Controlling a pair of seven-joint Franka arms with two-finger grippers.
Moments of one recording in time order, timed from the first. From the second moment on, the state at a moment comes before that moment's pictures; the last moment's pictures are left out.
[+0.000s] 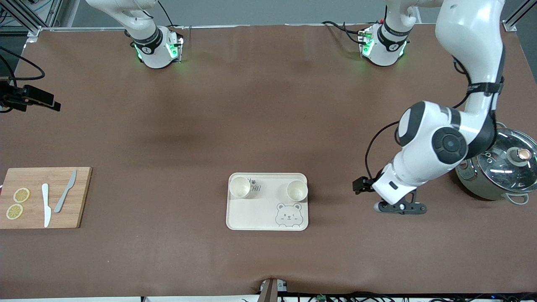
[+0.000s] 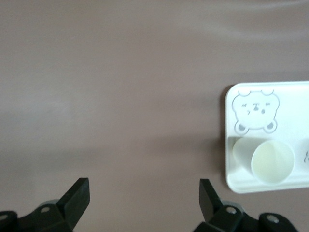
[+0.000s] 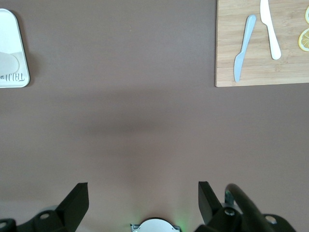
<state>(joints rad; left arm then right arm) -0.13 0.57 -0.21 -1.44 0.03 2.14 -0.25 -0.01 0.04 -0.11 -1.53 0.06 1.41 -0.08</state>
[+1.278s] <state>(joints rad) -0.38 0.79 -0.18 -1.42 0.11 2.42 -0.46 0.01 0.24 -0.10 -1.54 0.04 1.48 -0.01</state>
